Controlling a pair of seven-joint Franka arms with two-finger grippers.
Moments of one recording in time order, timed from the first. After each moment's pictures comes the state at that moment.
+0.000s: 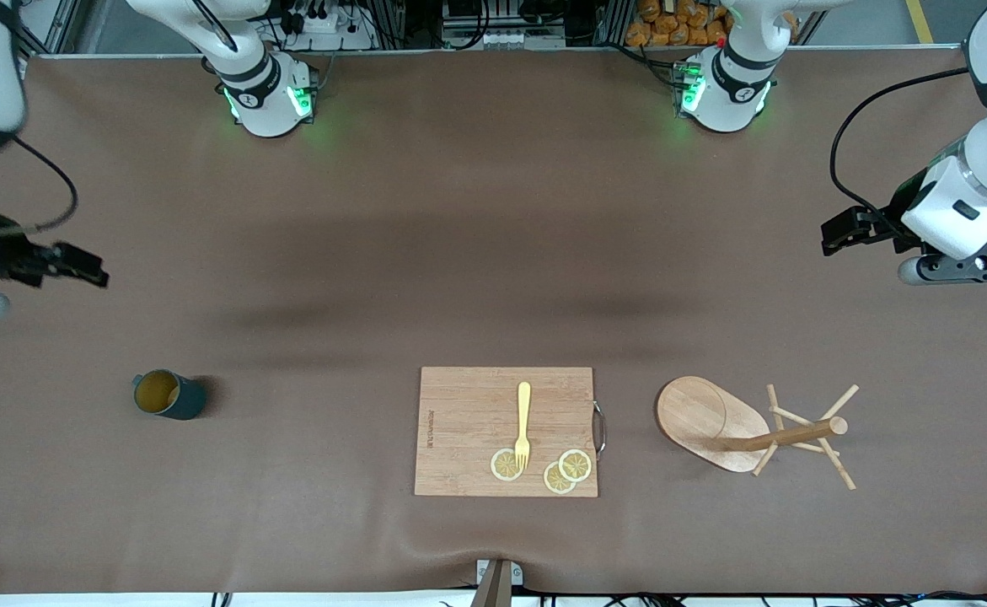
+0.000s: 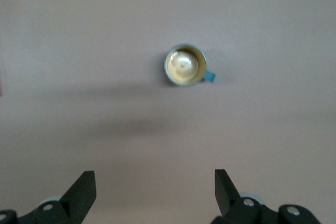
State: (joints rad) left arm 0.02 0.05 -0.12 -1.63 0.01 1.61 -0.13; right arm -0.01 0.16 -0.07 -1.67 0.02 1.82 -0.07
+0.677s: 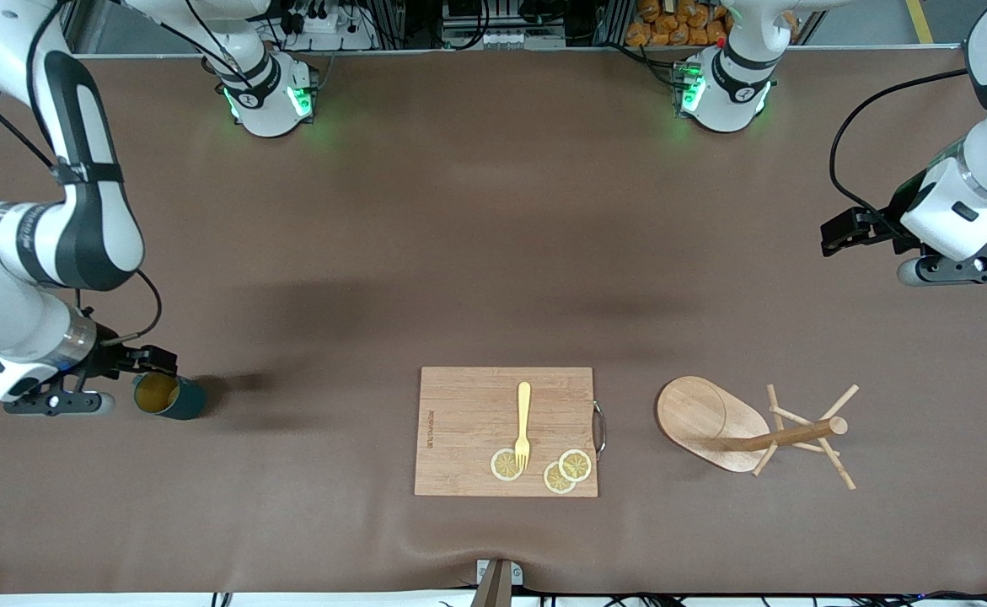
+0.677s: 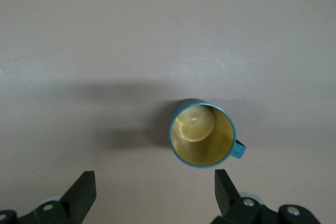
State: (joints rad) left arm 0.02 0.06 -0.12 -1.63 0.01 1.61 -0.13; right arm 0.01 0.43 -0.07 -1.67 0.02 2.14 -0.09
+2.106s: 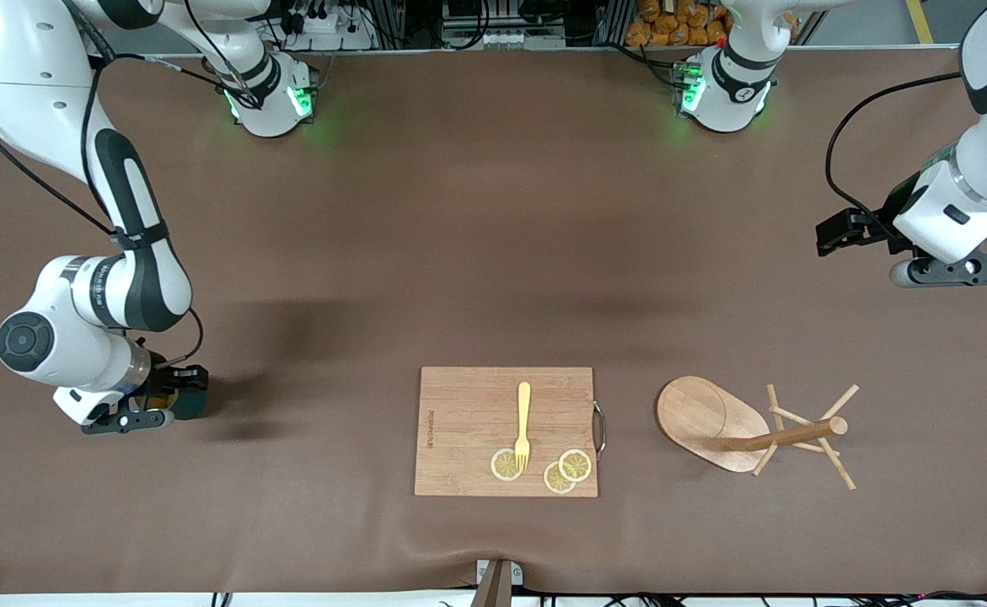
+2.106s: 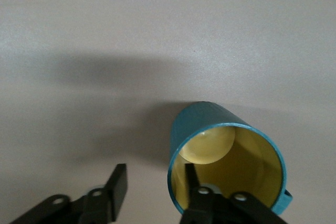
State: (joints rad) left arm 0.02 0.07 -0.13 -1.63 0.01 1.61 -0.13; right arm 0.01 0.60 -0.07 -1.67 0.02 2.23 -0.18
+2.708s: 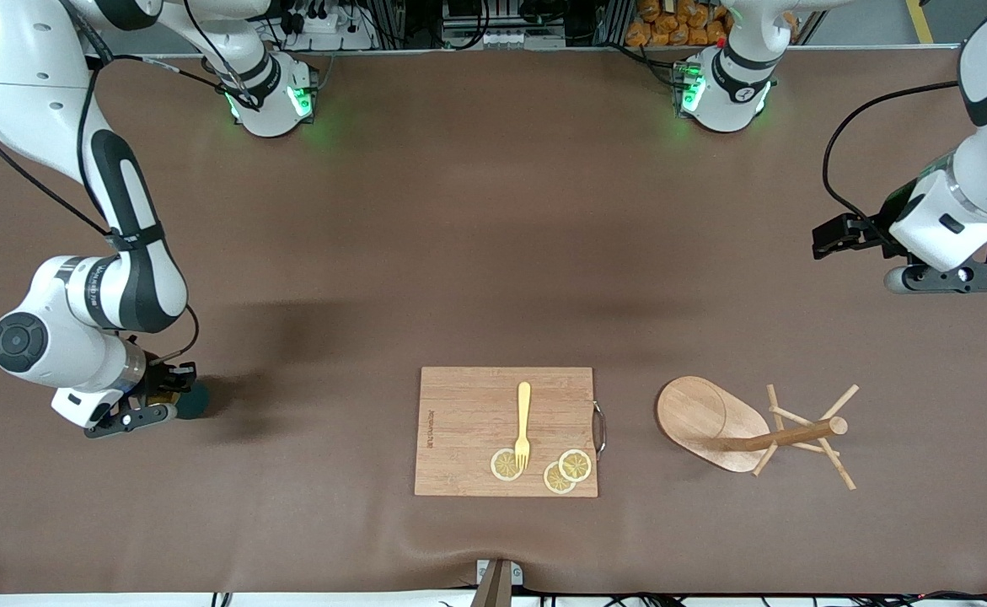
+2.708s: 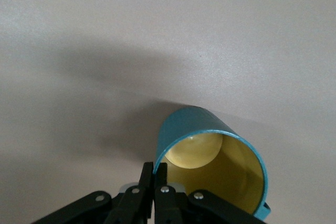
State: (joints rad) left arm 0.04 0.08 -0.12 -1.63 -0.04 1.61 -0.11; right arm 0.01 0.60 -0.08 -1.67 0.02 2.23 -0.34
